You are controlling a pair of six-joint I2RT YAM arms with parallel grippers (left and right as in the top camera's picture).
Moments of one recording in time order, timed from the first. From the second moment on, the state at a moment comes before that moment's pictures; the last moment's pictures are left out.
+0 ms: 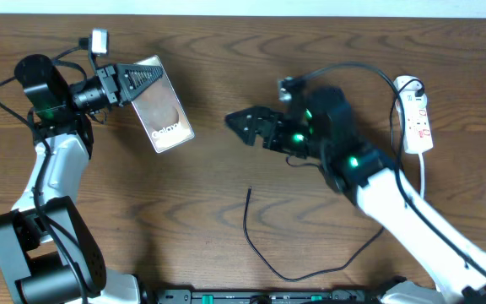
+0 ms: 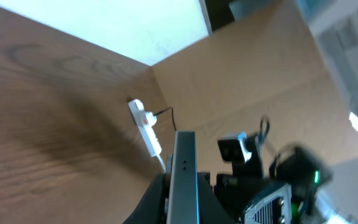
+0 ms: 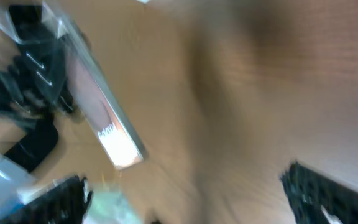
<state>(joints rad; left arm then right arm) 0.29 1.67 1.04 0.54 1.46 -0.96 0.54 1.42 1.06 -0.16 -0.53 0.88</state>
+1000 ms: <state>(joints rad) 0.29 1.67 1.04 0.54 1.49 -0.72 0.73 1.81 1.23 -0.75 -0.22 0.67</state>
